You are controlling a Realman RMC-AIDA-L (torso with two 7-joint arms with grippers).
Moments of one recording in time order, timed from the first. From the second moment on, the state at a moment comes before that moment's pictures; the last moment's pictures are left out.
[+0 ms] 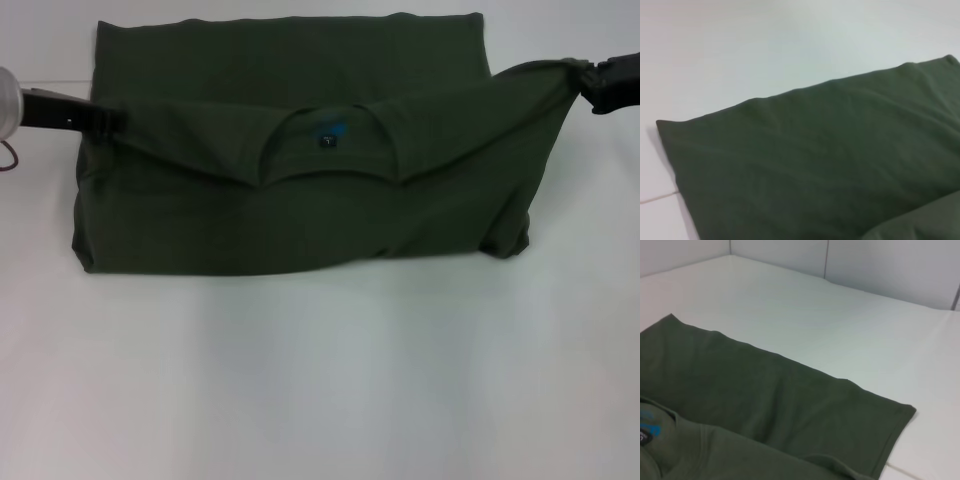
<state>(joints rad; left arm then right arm) -0.76 -2.06 0.71 0.87 2.58 1.05 -2.18 0.58 2.07 -0.81 -1.02 -2.28 -1.00 1.88</state>
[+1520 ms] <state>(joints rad) -0.79 -2.09 0.82 0.83 2.71 0.90 -2.23 0.62 2.07 -0.85 -0.94 -2.32 -0.93 1.87</state>
